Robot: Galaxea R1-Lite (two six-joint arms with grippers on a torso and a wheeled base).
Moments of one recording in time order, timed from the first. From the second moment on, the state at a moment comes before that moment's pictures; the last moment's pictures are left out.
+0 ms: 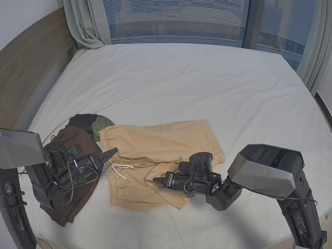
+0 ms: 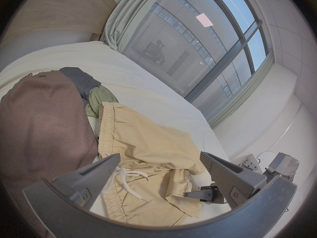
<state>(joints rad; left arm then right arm) -0.11 2.21 -0.44 -1.55 -0.38 -0.51 0.66 2.59 -1.16 -1.03 0.40 0.83</state>
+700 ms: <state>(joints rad) -0.12 2.21 -0.44 -1.55 -0.38 -0.51 0.43 2.45 -0.91 -1.06 0.40 0.79</state>
